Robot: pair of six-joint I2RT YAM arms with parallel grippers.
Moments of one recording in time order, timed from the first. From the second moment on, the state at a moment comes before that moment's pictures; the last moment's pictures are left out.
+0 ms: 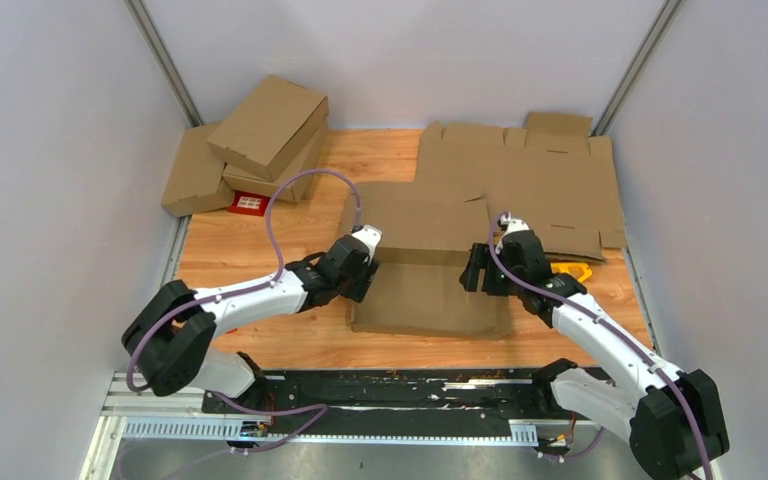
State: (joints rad) left arm -0.82 1.43 0.74 -0.20 -0.26 -0.19; right arm 0.43 1.00 0.60 -0.35 -0.01 0.45
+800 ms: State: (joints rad) left arm -0.82 1.38 0.67 -0.20 -0.47 -0.41; right arm 0.26 0.98 0.52 -0.37 0.14 0.53
